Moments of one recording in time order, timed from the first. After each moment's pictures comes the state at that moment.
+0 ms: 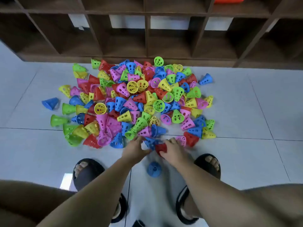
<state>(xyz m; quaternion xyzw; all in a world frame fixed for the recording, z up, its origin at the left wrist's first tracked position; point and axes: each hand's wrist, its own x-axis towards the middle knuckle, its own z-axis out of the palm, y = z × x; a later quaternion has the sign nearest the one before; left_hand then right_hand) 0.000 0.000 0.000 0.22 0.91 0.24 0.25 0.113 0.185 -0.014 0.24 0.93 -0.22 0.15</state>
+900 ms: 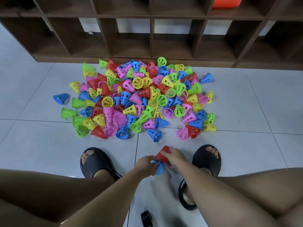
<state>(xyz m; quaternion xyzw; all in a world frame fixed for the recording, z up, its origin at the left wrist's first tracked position) 0.109 -0.032 -0.010 0.07 0.82 0.30 0.48 0.169 0.135 -0.022 0.49 0.69 -0.49 0.20</state>
